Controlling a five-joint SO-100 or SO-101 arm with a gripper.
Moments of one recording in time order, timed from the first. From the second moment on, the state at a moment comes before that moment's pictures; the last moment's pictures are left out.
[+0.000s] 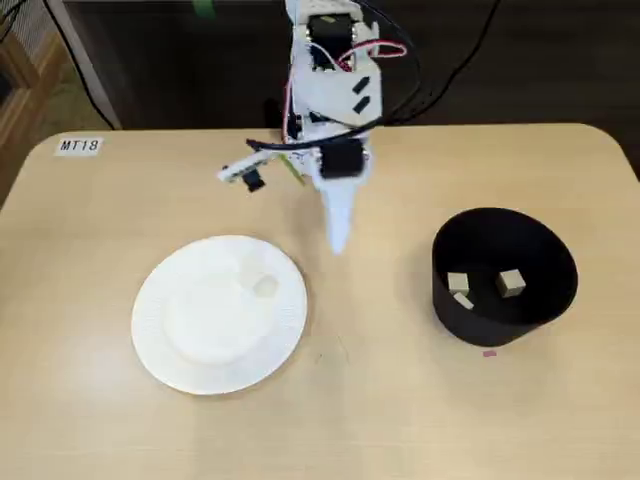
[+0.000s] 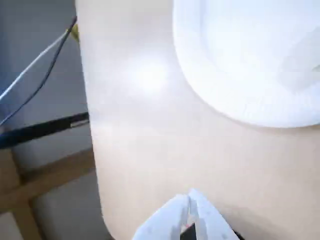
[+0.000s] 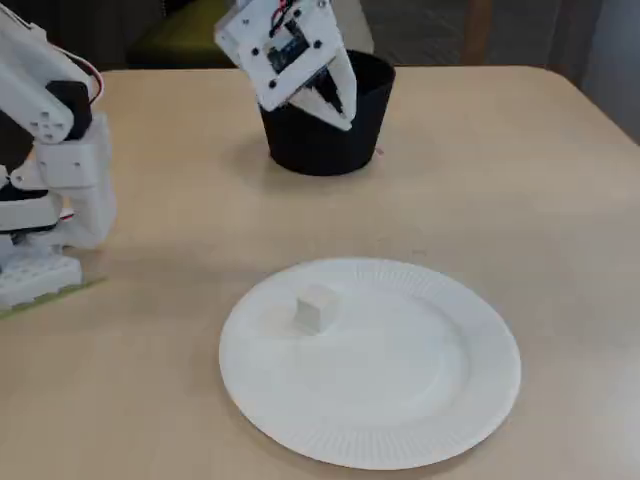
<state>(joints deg) 3.7 130.8 119.4 59.6 -8.0</state>
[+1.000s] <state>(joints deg) 18.0 122.3 120.3 72.9 11.5</state>
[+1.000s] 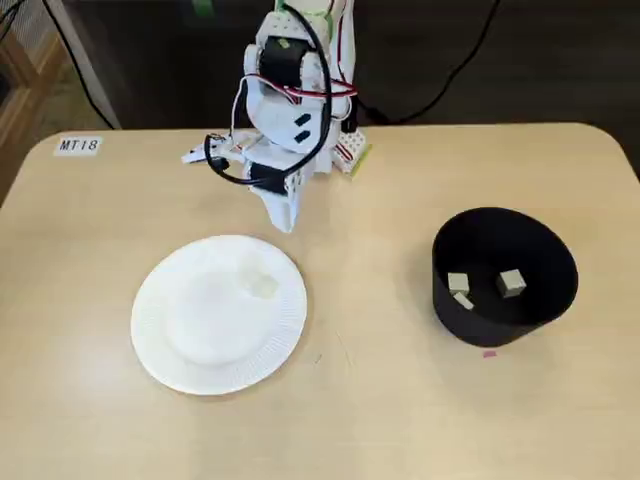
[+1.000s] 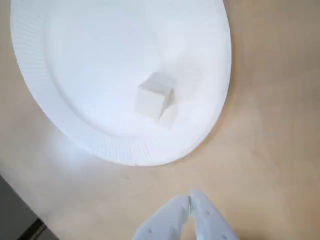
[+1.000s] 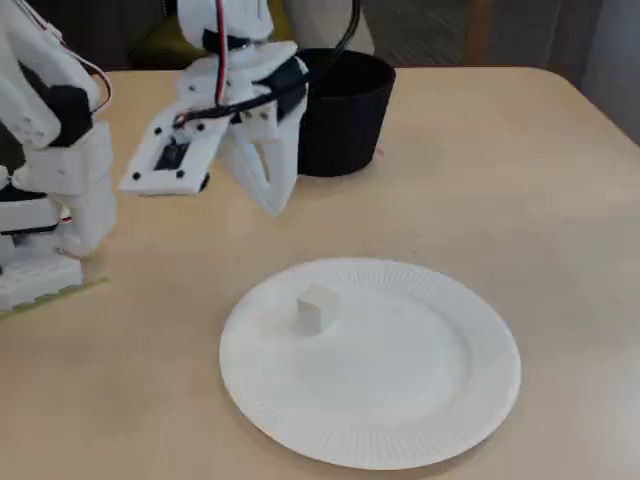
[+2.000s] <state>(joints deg) 23.7 106.3 120.6 65.4 7.9</state>
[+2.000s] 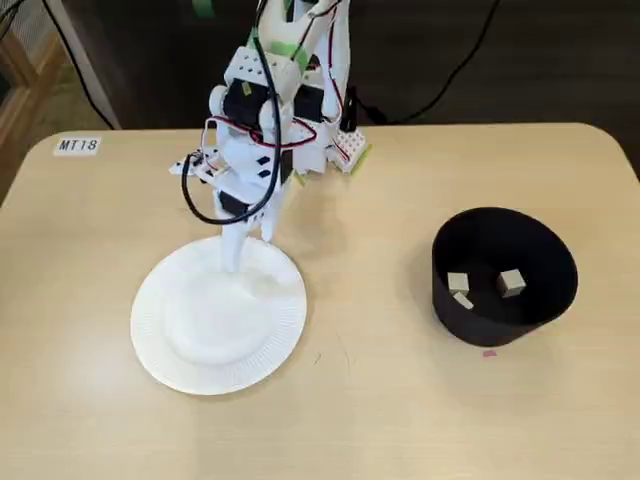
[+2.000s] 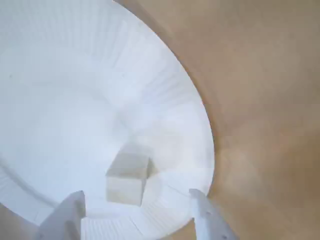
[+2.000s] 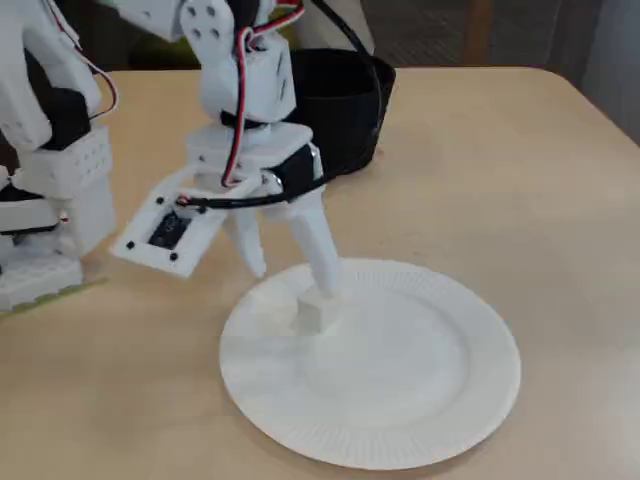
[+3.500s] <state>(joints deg) 20.7 94.6 119.4 47.7 10.5</state>
